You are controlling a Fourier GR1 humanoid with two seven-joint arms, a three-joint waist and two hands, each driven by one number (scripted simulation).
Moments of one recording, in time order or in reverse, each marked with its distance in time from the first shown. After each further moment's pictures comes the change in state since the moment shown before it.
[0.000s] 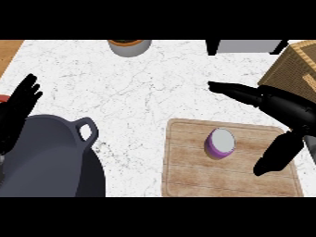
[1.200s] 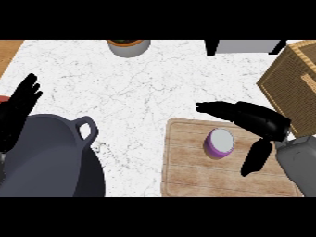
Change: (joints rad) left arm -0.015 0.013 -0.021 0.025 0.005 0.017 -0.009; right arm 0.035 0.043 0.135 0.216 0.282 -0.058 -0.249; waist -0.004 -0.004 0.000
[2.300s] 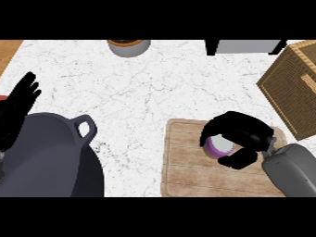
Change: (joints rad) left arm -0.010 0.008 0.000 0.010 0.024 0.000 -0.009; right arm 0.029 0.024 0.101 0.032 0.244 -0.118 -0.092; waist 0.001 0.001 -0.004
